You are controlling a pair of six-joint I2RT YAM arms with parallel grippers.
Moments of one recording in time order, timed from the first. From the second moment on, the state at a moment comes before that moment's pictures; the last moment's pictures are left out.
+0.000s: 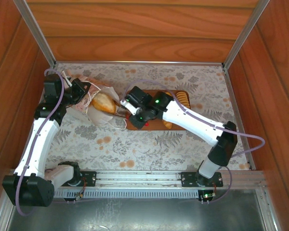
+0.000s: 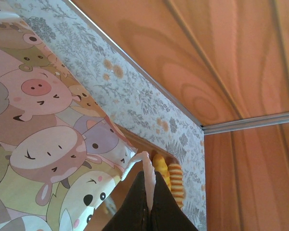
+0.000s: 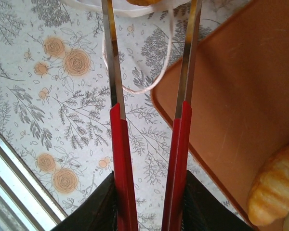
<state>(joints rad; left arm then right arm) -0.06 1.06 1.02 -0.41 0.41 -0.89 1.03 1.65 1.62 -1.09 0.02 0.05</state>
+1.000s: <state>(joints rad) -0.06 1.05 1.01 -0.40 0.39 -0.89 0.99 1.18 1.38 -1.32 0.03 0.12</state>
